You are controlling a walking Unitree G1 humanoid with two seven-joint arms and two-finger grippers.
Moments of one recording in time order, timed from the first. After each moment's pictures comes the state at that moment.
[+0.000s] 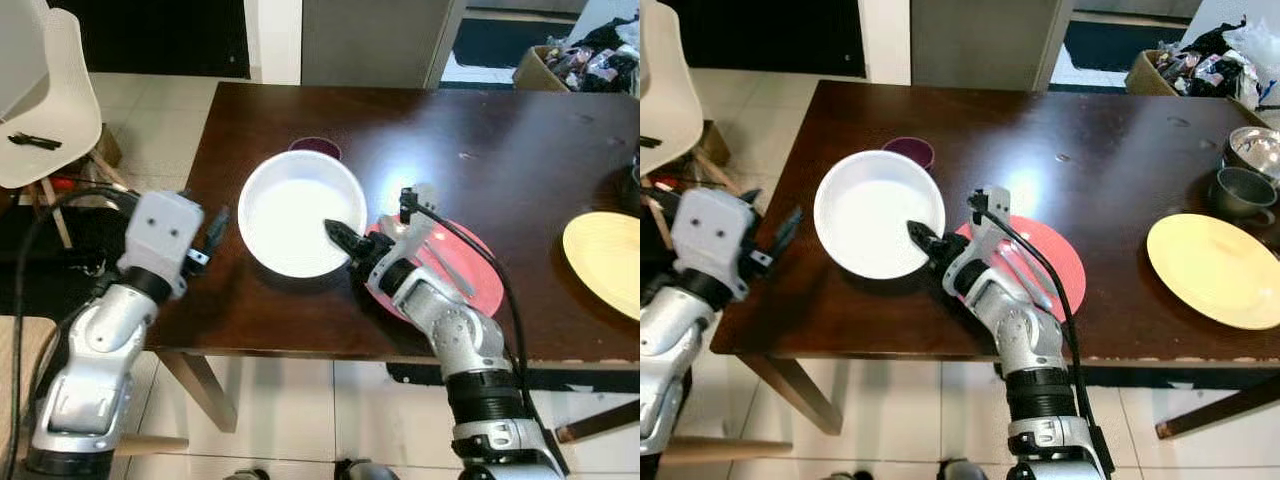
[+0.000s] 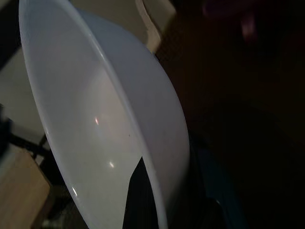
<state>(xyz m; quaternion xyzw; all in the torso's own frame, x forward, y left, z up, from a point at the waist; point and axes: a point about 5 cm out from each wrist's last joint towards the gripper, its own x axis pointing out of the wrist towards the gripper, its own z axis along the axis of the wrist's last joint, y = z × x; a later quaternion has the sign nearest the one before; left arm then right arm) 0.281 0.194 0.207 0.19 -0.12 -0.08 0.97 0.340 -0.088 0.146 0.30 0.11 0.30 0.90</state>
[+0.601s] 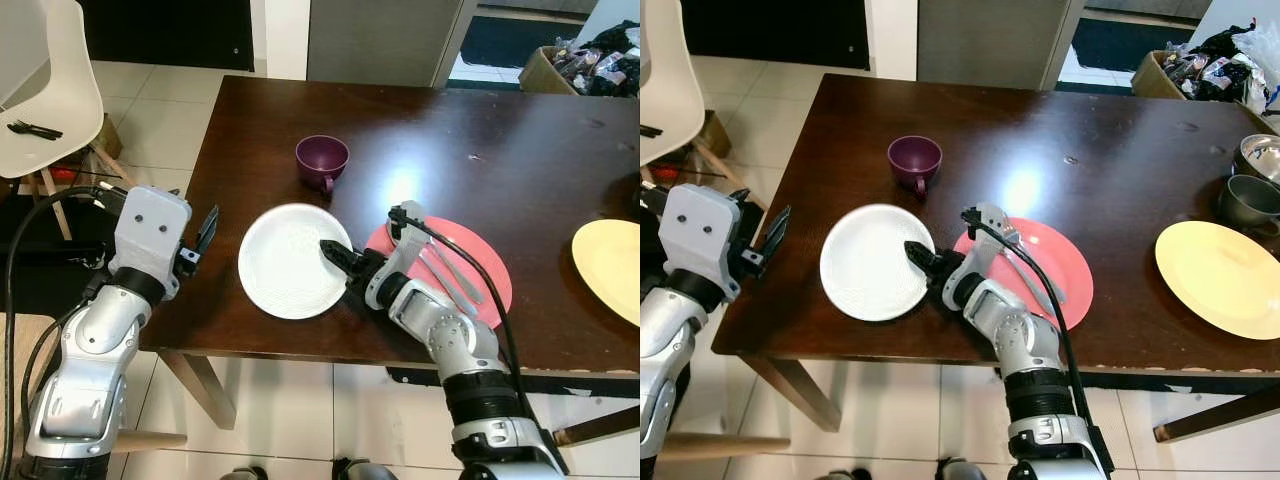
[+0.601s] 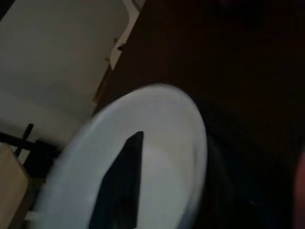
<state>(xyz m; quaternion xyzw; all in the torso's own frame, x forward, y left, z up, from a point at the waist) 0.278 0.186 0.209 0.18 -0.12 -0.09 0.97 0.340 -0.095 0.132 0.29 0.14 0.27 0.91</state>
